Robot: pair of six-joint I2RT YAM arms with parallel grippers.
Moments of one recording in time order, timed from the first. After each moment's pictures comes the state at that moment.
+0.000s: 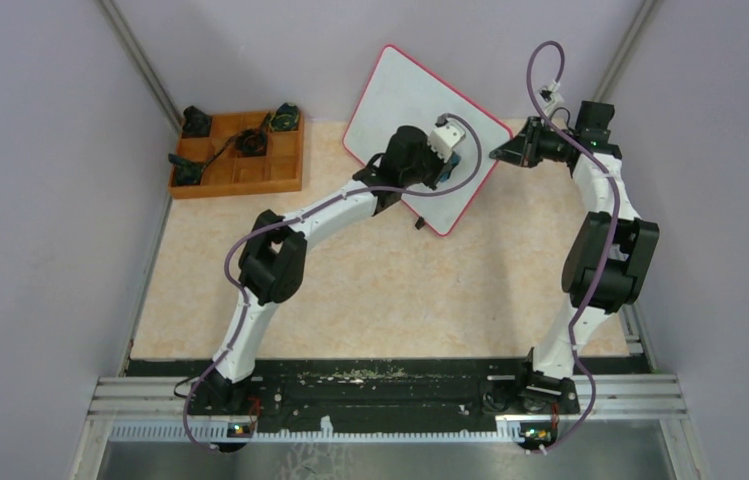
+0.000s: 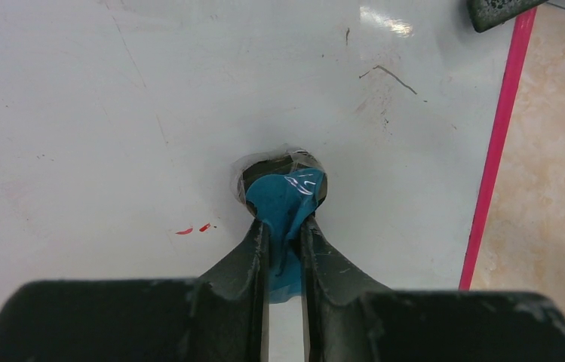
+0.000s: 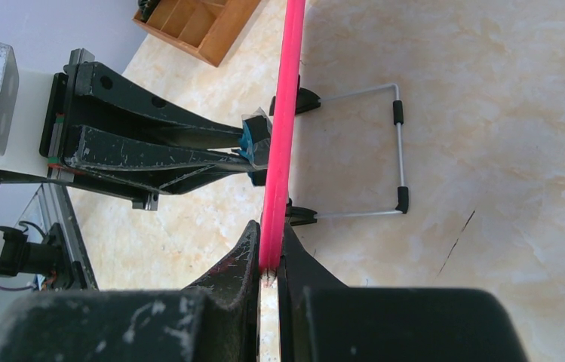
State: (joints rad) left arm -0.77 2.29 1.96 0.03 0.09 0.17; right arm -0.21 1.86 1.58 -0.38 -1.13 -0.04
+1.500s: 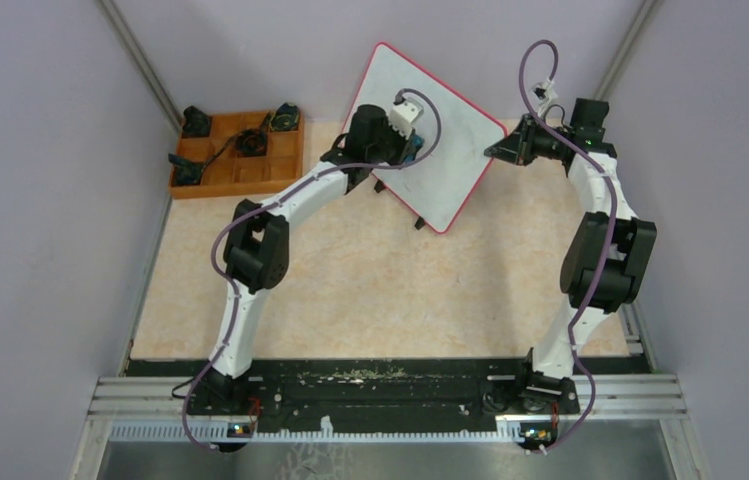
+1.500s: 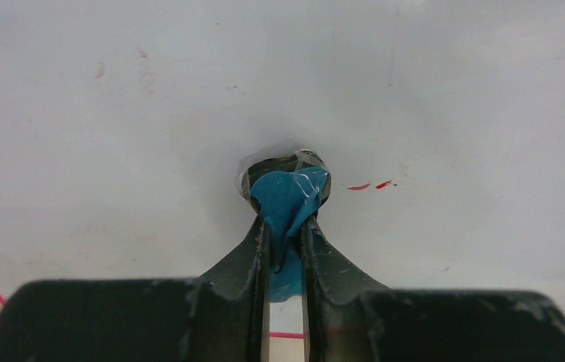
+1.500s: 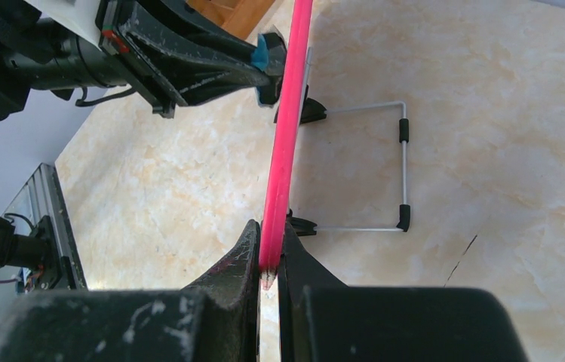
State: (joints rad) left arm -0.58 2.28 1.97 -0.01 0.17 0.16; right arm -0.19 1.86 1.58 -0.35 -1.14 -0.06
